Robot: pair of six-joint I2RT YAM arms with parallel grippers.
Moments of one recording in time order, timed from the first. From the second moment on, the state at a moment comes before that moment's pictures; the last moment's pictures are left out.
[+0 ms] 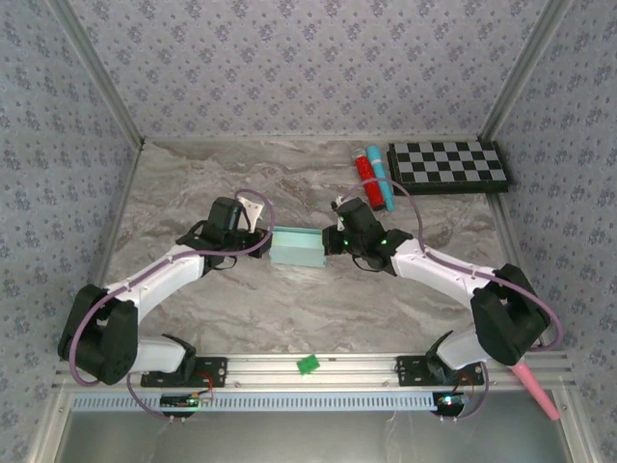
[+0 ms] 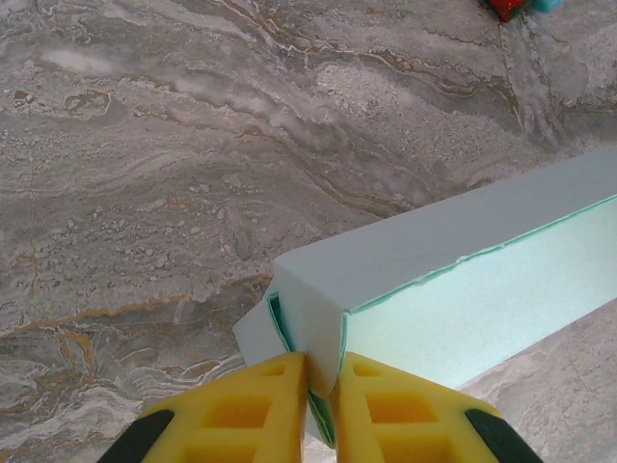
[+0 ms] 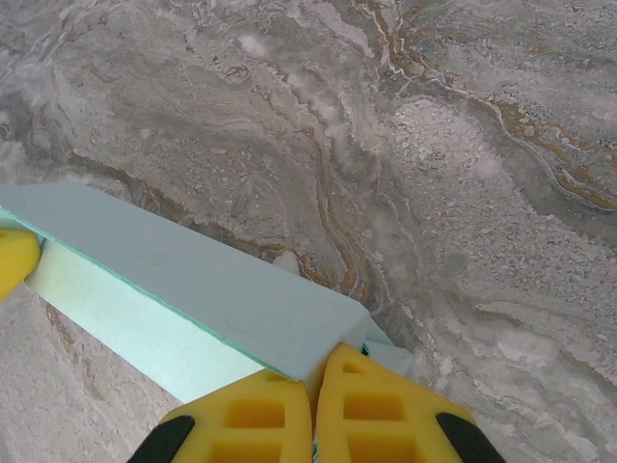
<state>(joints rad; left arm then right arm) -0.48 1.32 0.76 -0.21 0.24 -0.21 0.71 1.44 0.90 -0.19 -0.01 0.51</state>
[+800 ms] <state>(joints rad) -0.48 1.32 0.75 -0.18 0.21 -0.25 0.80 1.44 0.89 -0.18 0.15 0.59</state>
